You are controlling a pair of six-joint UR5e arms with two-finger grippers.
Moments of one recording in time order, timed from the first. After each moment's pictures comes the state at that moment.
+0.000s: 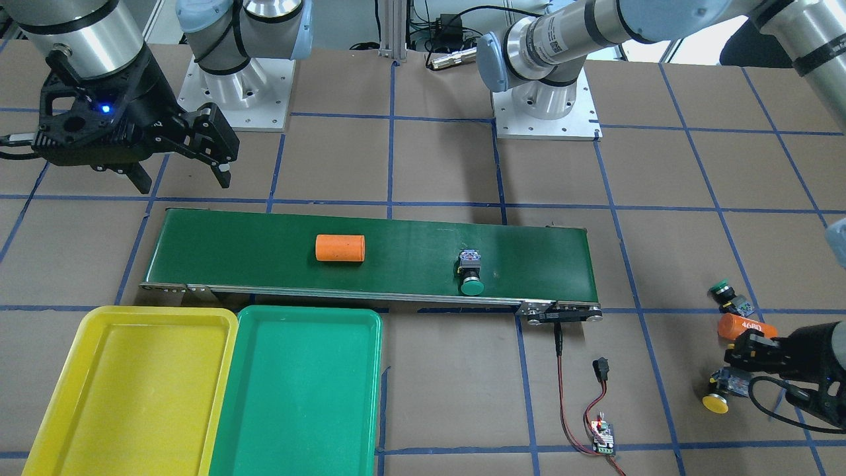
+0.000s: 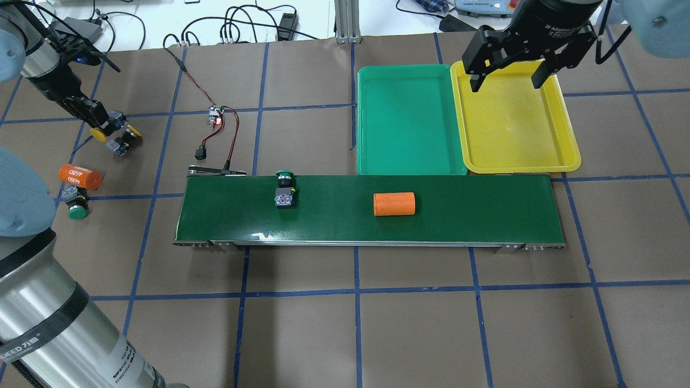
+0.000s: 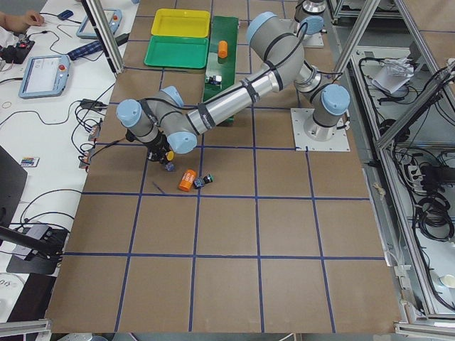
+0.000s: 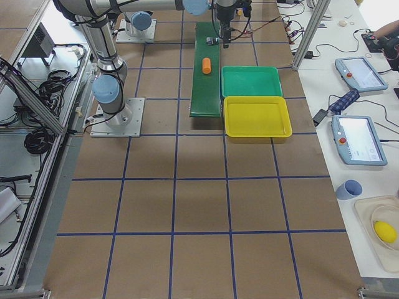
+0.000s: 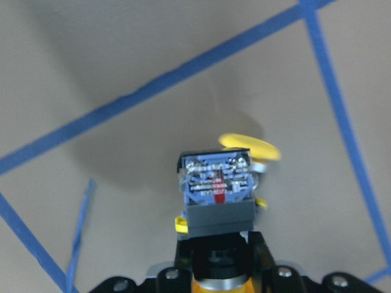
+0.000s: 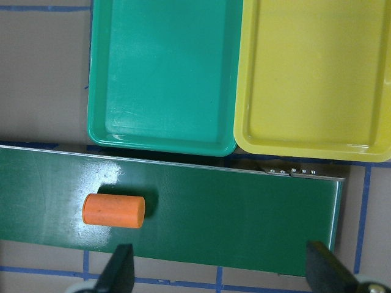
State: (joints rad) left arm -1.12 -2.25 -1.15 -1.55 1.56 0.85; right arm 1.56 -1.51 1.46 -1.59 -1.50 -0.07
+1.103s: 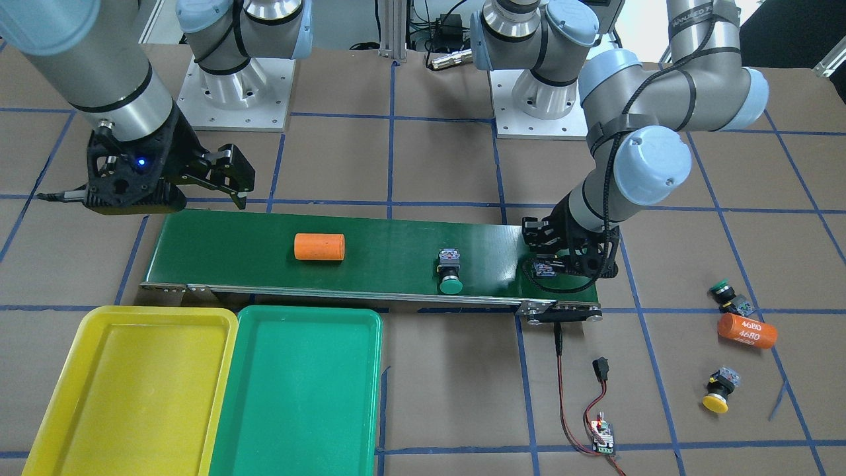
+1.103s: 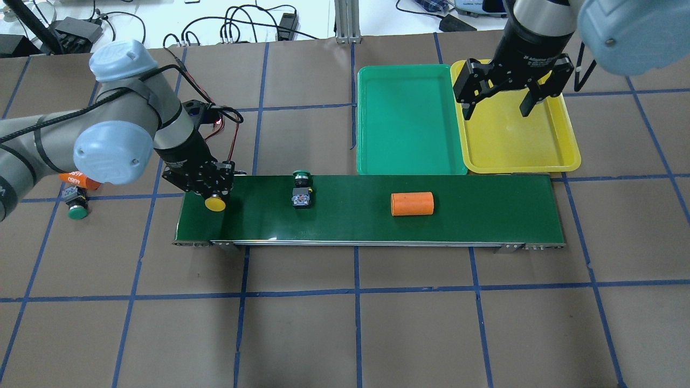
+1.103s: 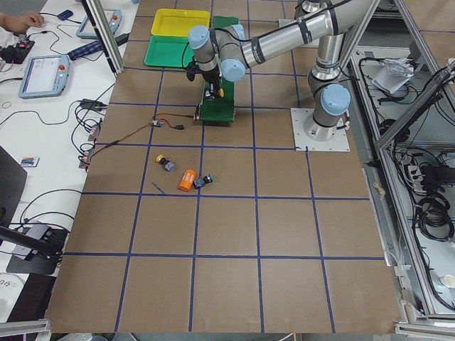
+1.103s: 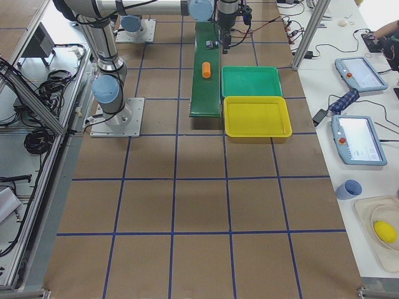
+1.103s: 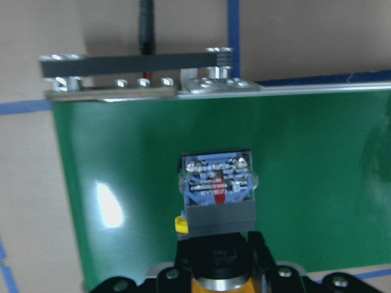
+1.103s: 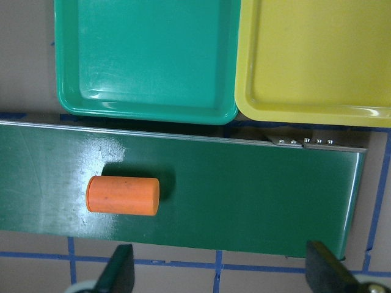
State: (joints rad) left arm -1.50 -1.77 -1.87 -1.26 1.51 0.14; right arm 1.57 -1.46 1.54 -1.58 -1.53 -0.05
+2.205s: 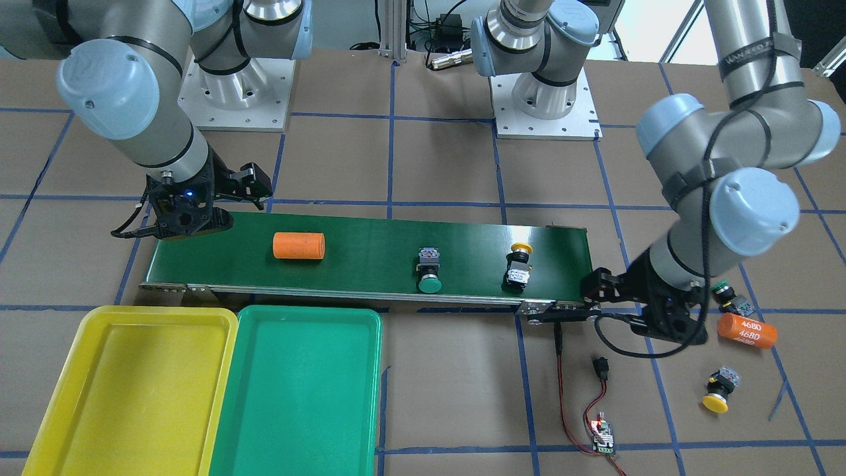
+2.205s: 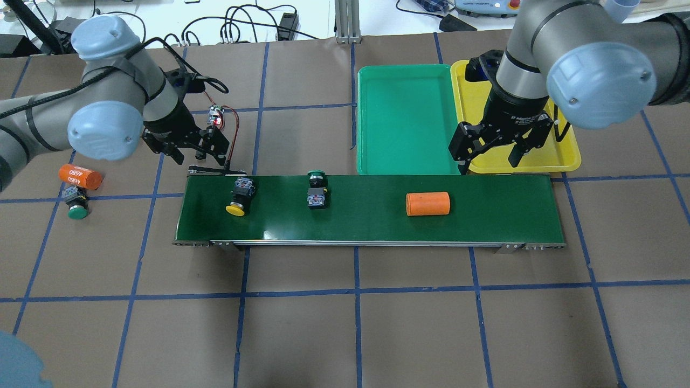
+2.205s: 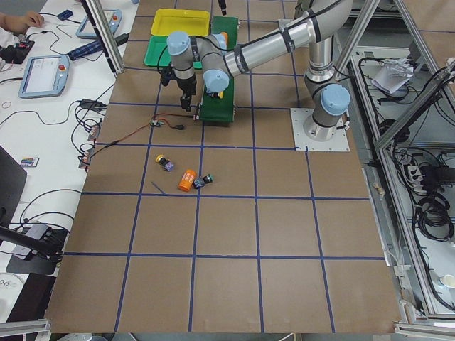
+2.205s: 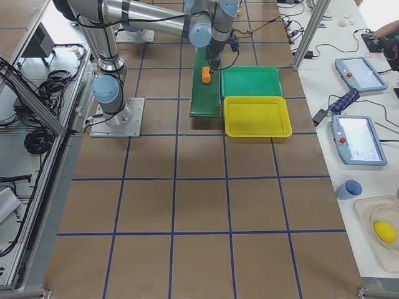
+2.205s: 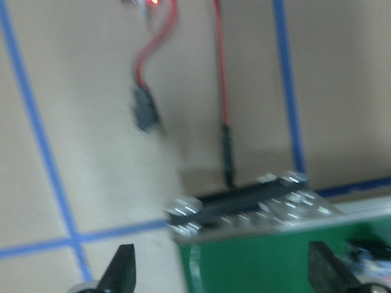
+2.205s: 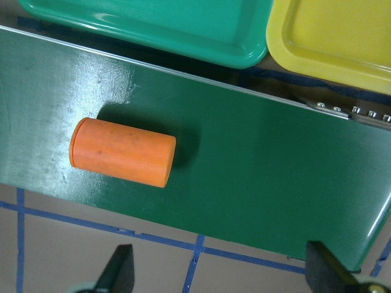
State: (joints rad) left arm -1.34 -1.96 -1.59 -1.19 1.56 0.47; right arm 1.56 -1.47 1.77 -1.69 -1.55 -0.25
